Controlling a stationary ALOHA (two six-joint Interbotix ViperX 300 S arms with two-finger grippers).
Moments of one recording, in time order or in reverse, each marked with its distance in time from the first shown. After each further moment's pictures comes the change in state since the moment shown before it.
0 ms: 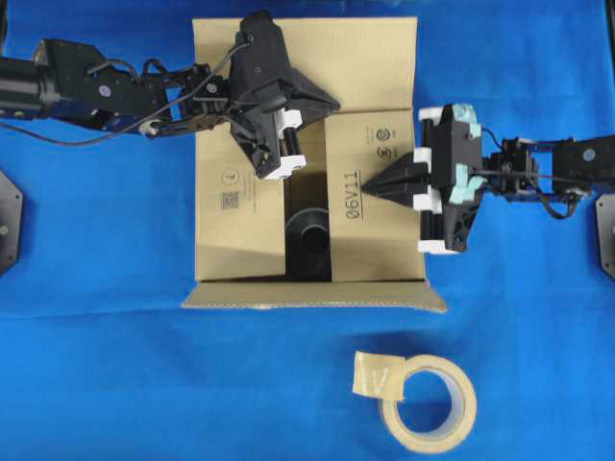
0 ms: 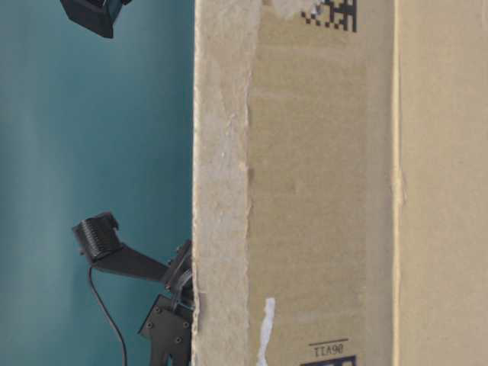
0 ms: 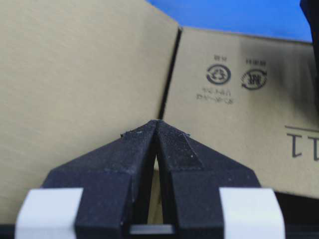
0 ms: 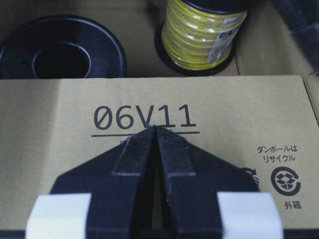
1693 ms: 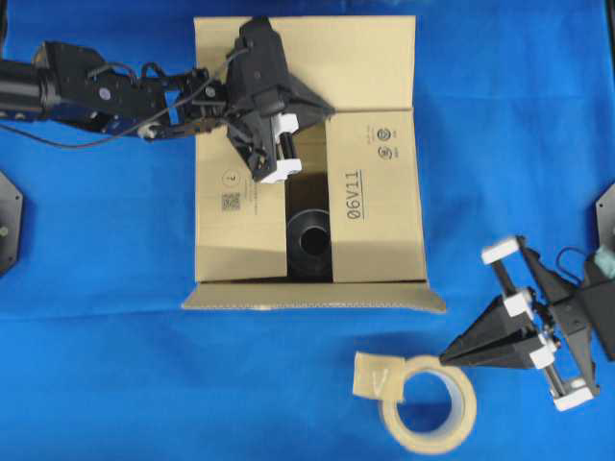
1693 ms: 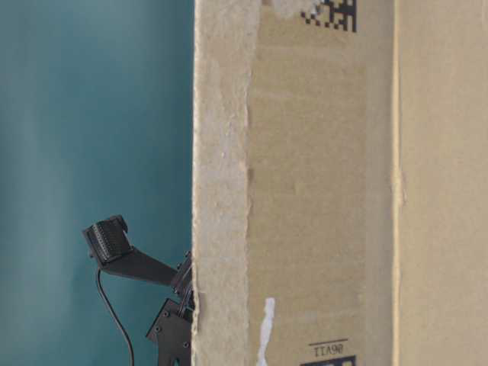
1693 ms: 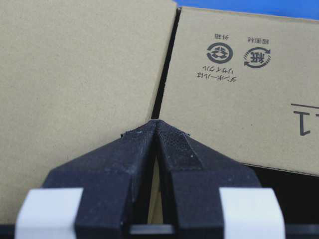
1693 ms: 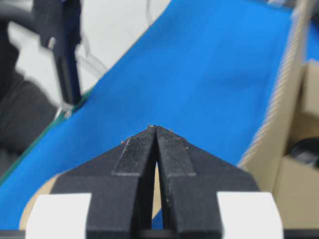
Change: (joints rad) left arm 0.005 0.002 0.018 0.000 0.000 0.006; right arm 0.522 -0.299 0.101 -0.002 -0.032 0.002
